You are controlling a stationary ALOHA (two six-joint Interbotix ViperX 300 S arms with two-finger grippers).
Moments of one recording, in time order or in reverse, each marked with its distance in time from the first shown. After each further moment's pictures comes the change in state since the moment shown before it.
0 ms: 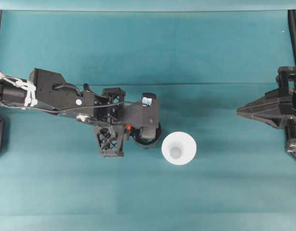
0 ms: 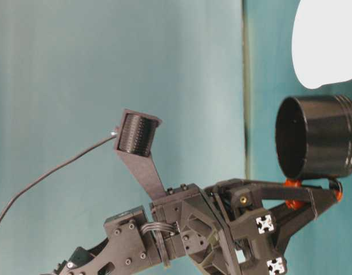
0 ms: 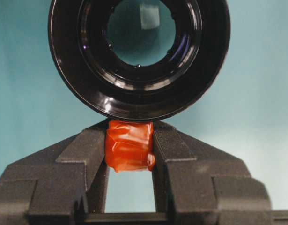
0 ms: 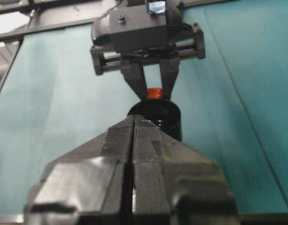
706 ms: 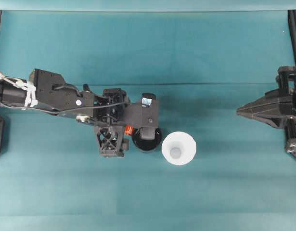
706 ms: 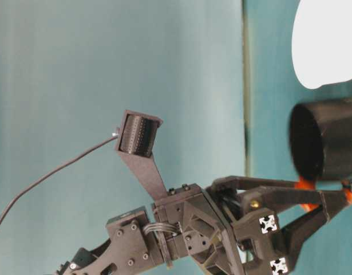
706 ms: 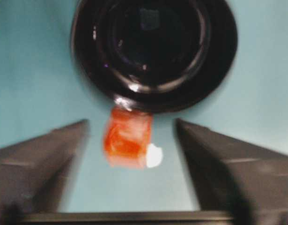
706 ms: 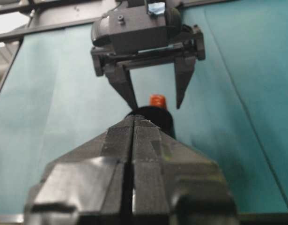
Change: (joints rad) left arm 0.002 0.000 0.006 -0.002 -0.009 0.003; right arm 0.000 0.002 0.000 0.002 0.000 0.000
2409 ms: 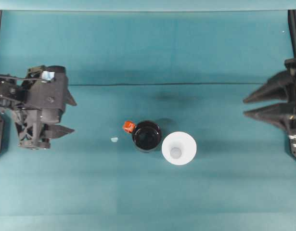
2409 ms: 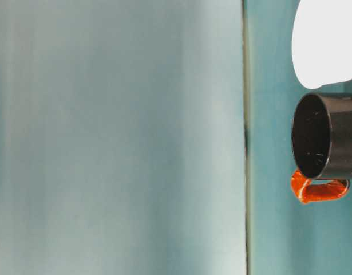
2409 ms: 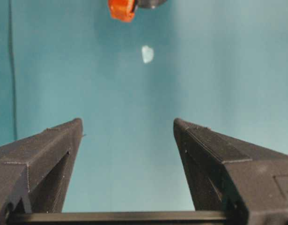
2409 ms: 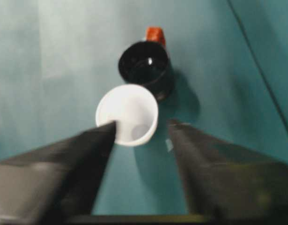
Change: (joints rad) left arm -0.002 -0.684 0.314 0.002 0.120 0.003; right arm -0.015 0.115 -0.311 0.002 0.589 0.164
